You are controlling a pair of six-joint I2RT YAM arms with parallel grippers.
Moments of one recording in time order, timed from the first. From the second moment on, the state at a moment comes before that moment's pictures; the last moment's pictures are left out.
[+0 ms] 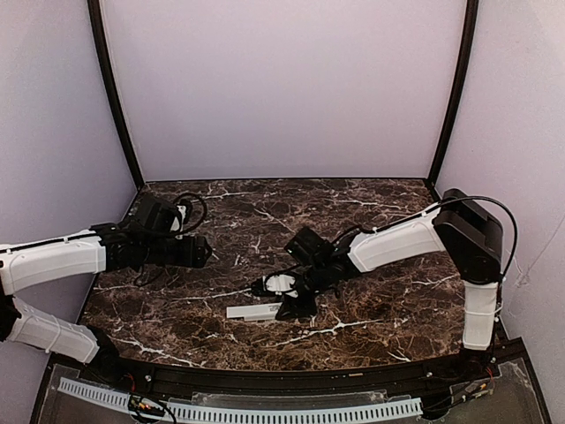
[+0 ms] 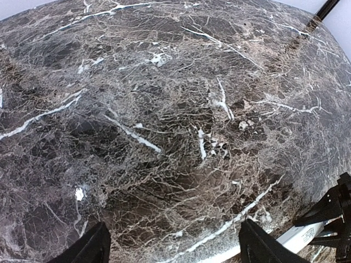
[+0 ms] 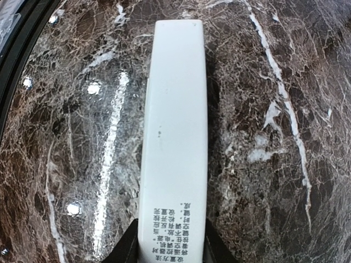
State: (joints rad) left arm -0.62 1.20 0.74 -0.34 -0.16 -0.41; right arm 1.00 2.00 1.20 -0.25 -0.45 -0.59
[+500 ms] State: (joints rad) left arm -0.57 1.28 0.74 -0.31 -0.04 -0.43; right arm 0.94 2.02 1.22 -0.22 -0.41 -0.49
